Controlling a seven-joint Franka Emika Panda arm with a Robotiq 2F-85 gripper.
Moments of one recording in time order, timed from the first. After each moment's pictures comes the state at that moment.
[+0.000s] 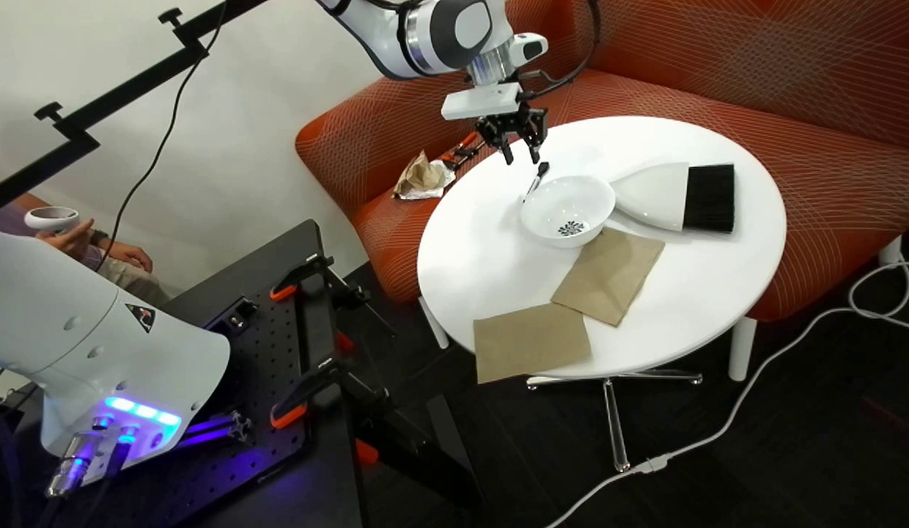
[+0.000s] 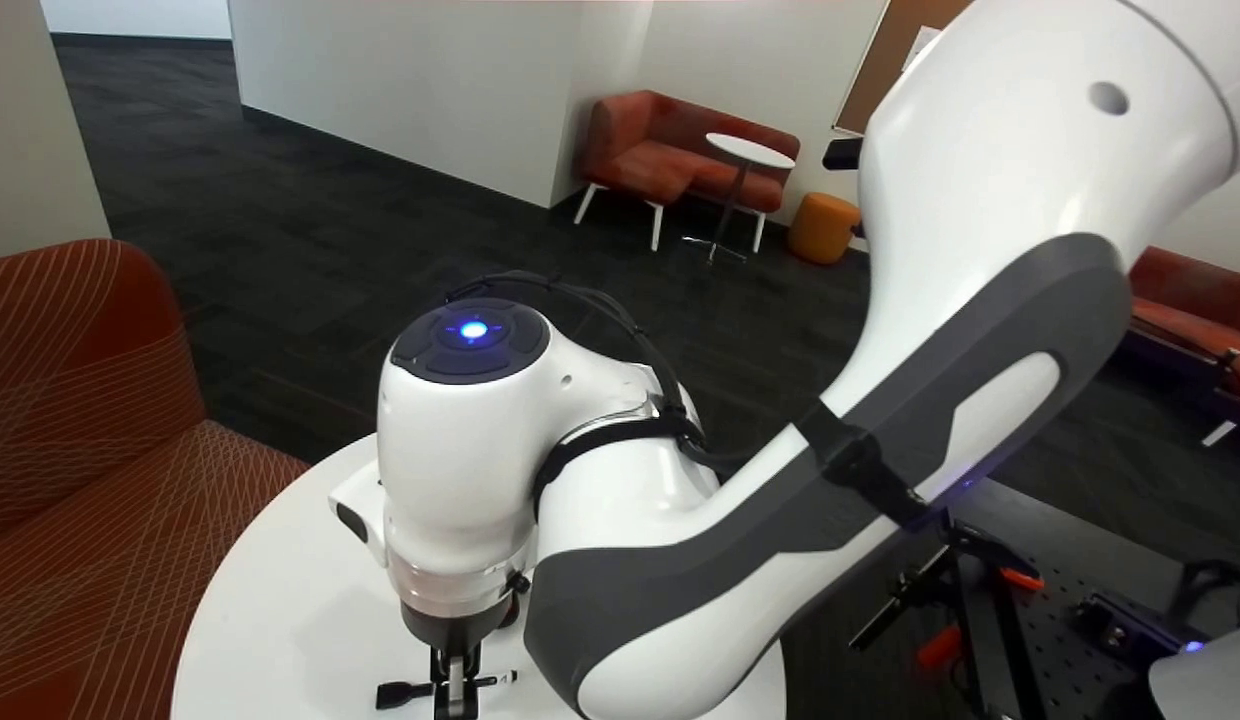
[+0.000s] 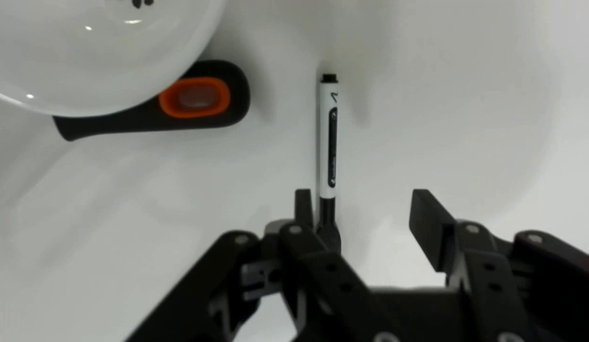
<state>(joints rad) 0.25 0.95 0.08 -1.69 -0.23 2.62 -0.17</state>
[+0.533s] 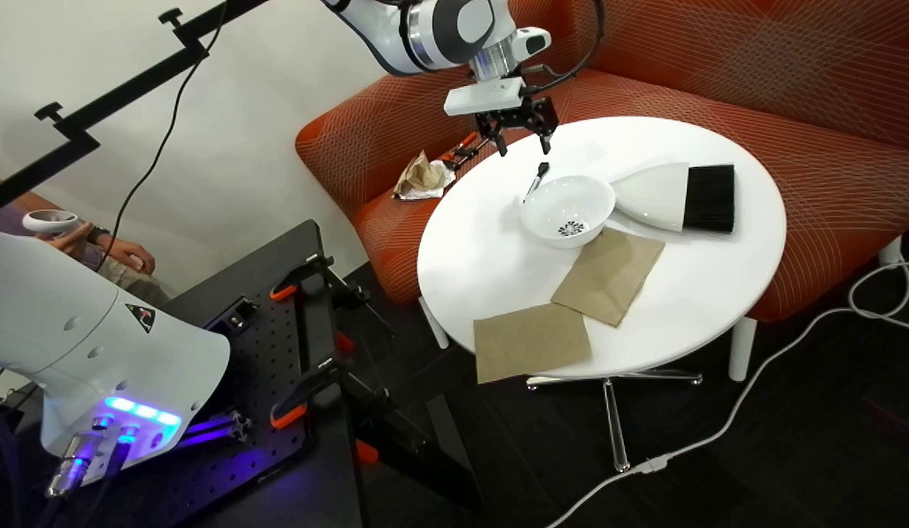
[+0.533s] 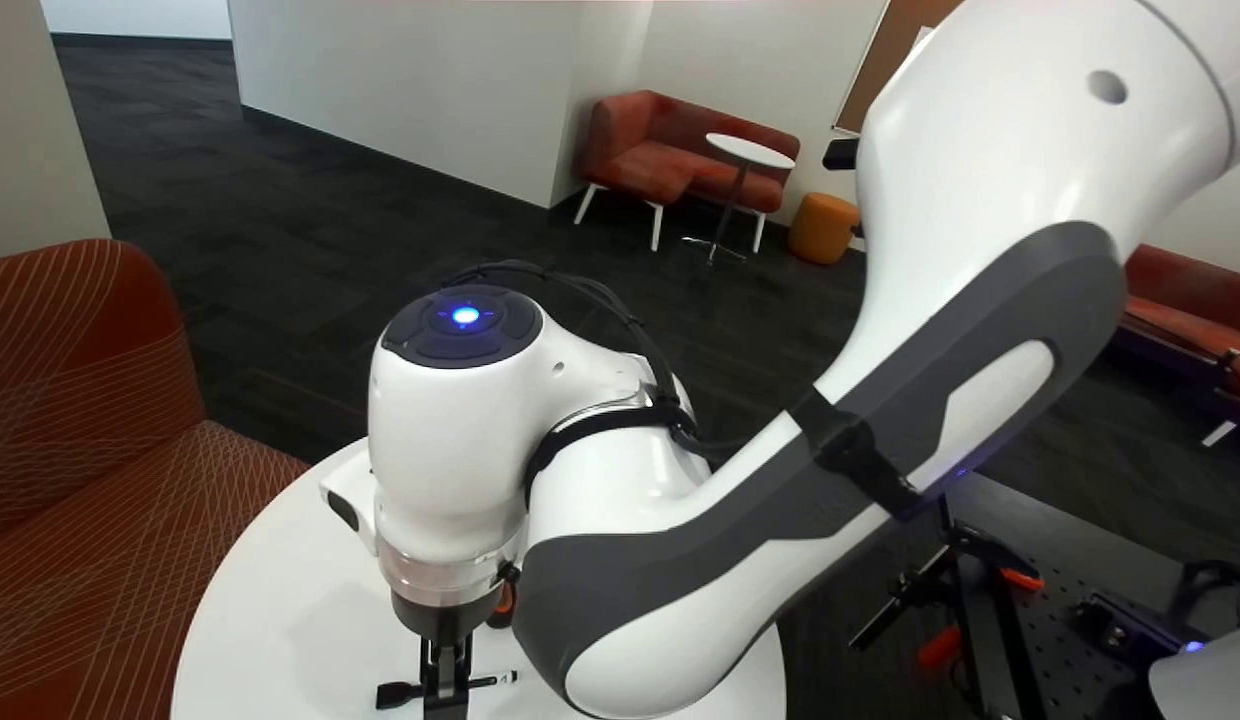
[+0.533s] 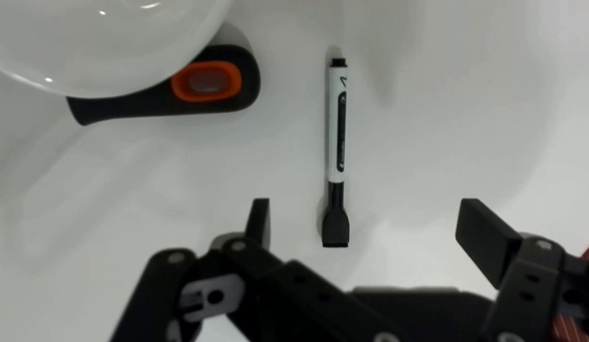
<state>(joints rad) 0.25 0.95 0.08 -1.67 -0.23 2.61 -0.17</state>
